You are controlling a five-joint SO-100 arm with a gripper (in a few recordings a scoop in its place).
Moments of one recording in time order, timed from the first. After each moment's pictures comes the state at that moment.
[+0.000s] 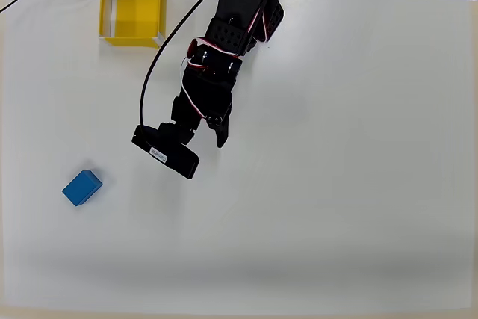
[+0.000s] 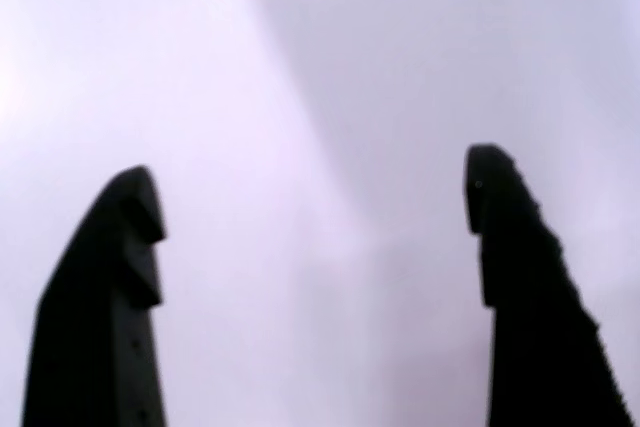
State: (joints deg) arm 21.9 128.7 140.0 40.3 -89.4
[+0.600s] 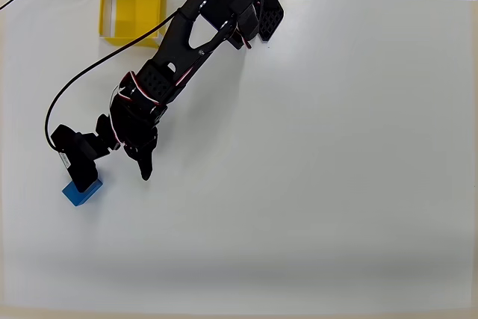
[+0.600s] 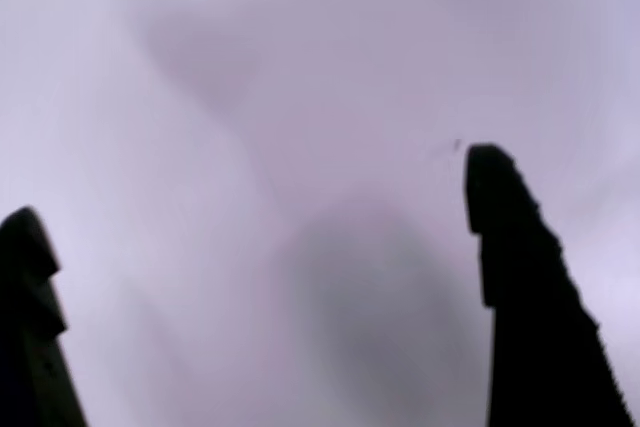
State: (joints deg) arm 40.0 80.9 101.8 32.3 -85.3
